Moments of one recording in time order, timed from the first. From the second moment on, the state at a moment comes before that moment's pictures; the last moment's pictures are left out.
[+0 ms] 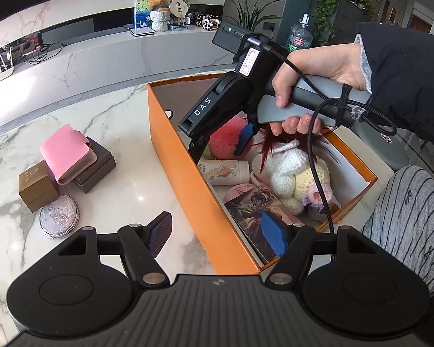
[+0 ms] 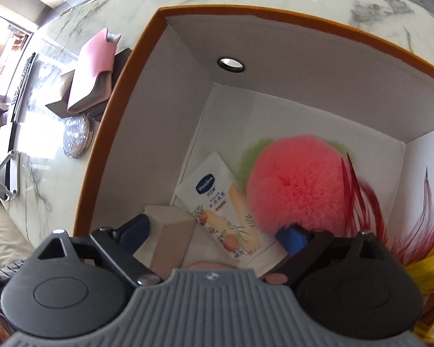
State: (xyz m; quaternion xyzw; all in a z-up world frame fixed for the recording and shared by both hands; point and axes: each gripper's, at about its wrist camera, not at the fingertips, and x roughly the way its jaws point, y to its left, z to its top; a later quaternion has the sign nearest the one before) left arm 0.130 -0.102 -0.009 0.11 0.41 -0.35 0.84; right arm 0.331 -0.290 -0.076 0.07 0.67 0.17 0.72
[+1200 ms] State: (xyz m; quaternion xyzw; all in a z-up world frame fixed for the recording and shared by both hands) left arm 0.126 -0.015 -0.008 0.01 0.38 -0.22 0.90; right arm 0.248 -0.262 0.081 0.05 0.42 0.28 0.86
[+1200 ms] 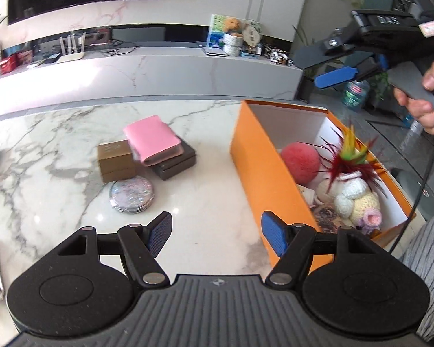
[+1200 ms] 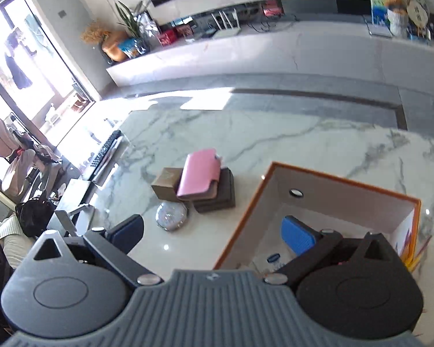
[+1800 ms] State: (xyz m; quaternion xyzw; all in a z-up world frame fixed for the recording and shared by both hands) left arm 0.215 0.043 -0.018 -0.01 0.37 -0.18 0.91; right arm 0.355 -0.146 0.012 0.06 0.52 0.21 0.83
